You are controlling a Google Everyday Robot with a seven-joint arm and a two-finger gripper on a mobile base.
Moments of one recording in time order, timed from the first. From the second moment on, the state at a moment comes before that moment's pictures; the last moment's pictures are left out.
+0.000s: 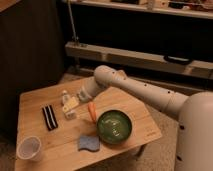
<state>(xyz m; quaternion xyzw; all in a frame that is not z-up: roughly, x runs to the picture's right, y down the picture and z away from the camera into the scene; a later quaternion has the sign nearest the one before) -0.124 0.057 0.765 -0.48 -0.10 0.43 0.76</state>
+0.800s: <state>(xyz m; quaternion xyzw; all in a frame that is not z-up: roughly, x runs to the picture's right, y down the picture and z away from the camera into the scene) -0.057 0.048 0.823 -0.44 -0.01 0.47 0.77</state>
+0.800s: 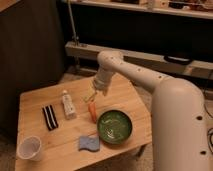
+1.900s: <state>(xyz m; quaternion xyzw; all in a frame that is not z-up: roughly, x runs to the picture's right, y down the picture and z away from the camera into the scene) -0.076 0.056 0.823 -0.25 0.16 0.56 0.77</state>
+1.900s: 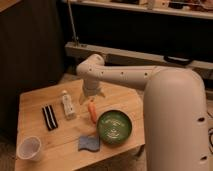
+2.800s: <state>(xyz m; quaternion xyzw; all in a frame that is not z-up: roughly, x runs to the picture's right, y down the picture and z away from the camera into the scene) -0.098 0.080 0.875 -0.34 0.12 0.57 0.74</state>
